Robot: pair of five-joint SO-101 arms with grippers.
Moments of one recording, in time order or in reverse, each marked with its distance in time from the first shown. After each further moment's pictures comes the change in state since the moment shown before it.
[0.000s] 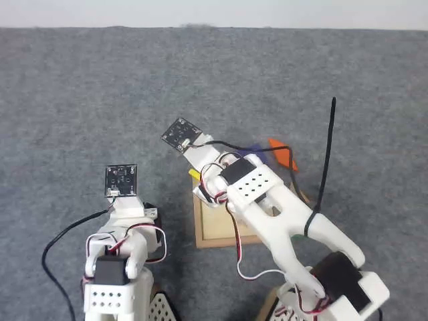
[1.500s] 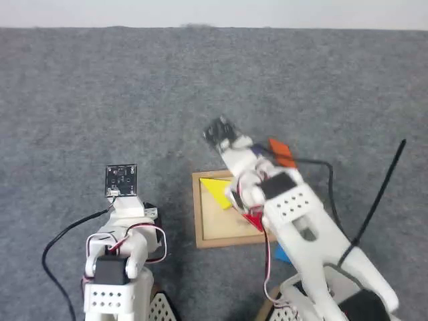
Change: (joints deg) left arm 0.0 0.0 0.0 0.0 0.0; right arm 9.2 -19.3 19.1 -0.2 0.8
